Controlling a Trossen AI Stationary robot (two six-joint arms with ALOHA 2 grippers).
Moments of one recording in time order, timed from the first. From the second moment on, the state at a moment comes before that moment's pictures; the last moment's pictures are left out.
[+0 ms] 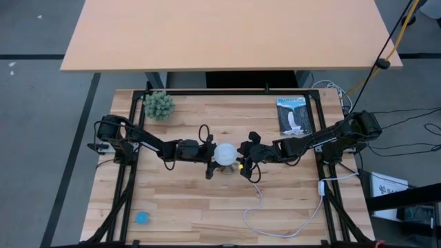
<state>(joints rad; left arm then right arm) -0.06 1.75 0.61 0.93 -0.02 -0.08 0.17 1.53 0.86 0.03 0.34 0.30</state>
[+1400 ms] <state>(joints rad) -0.07 1.75 0.61 0.93 -0.01 -0.02 0.17 1.53 0.86 0.03 0.34 0.30</state>
